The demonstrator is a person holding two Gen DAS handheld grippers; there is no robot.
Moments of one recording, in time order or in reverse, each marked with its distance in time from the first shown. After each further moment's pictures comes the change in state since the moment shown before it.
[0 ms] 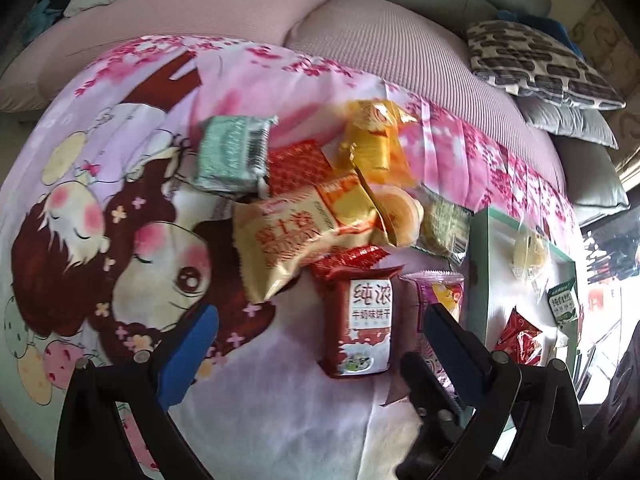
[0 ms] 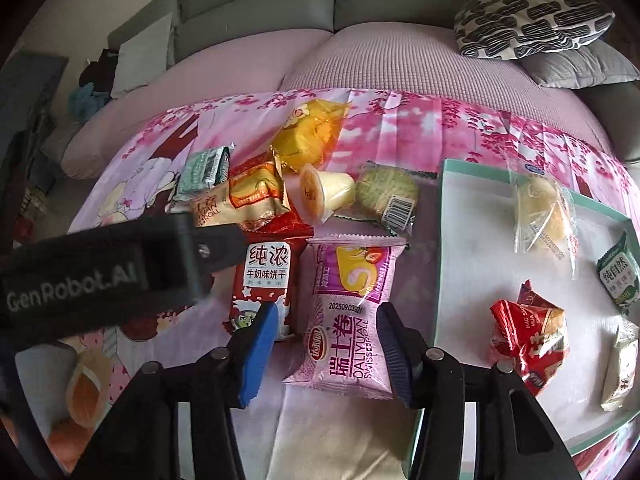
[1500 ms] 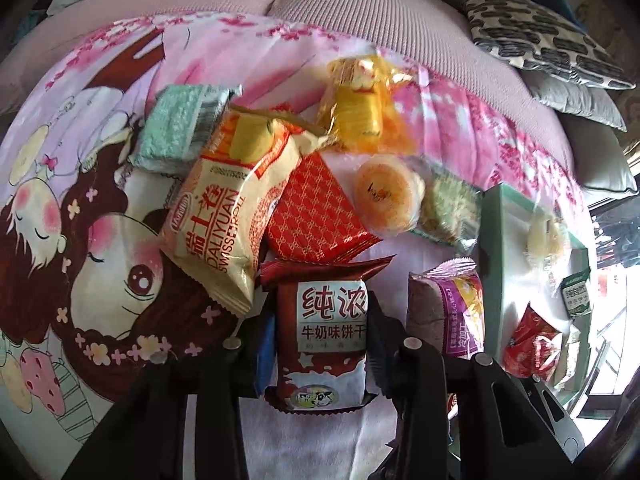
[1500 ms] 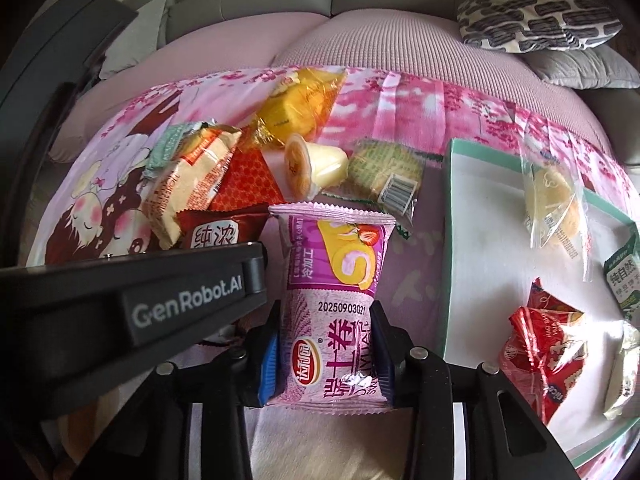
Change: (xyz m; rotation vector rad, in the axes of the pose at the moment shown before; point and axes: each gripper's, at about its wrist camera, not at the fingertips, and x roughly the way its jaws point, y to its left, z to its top) left arm 0.033 -0.013 0.004 0.022 0.051 0.001; right arm 0.024 -0.001 -0.004 -0.031 0.027 -0.056
